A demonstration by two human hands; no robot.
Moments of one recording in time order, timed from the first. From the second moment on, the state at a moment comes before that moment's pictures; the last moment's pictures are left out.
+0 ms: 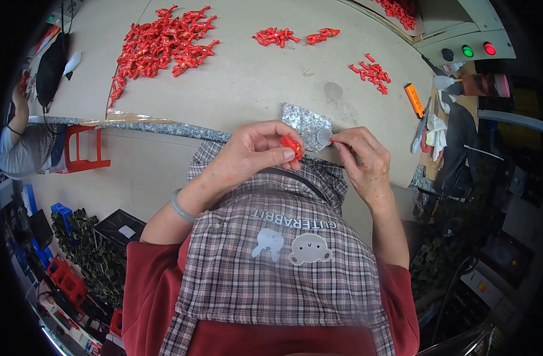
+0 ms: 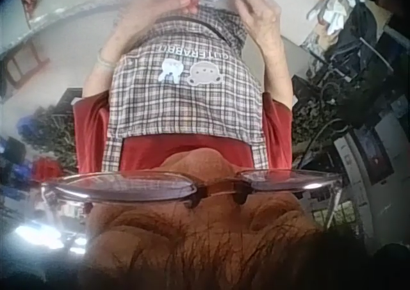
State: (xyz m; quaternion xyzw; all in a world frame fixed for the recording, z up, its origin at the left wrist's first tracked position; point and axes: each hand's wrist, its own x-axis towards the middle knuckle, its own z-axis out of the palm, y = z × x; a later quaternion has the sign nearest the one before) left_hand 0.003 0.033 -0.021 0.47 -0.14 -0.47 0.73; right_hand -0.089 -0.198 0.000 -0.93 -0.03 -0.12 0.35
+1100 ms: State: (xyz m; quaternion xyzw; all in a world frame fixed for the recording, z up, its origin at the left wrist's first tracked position) left_hand 0.000 0.029 -0.018 0.49 -0.13 -0.47 0.72; right_hand -0.089 -0.198 0.011 -0.93 -0.04 -0.11 0.35
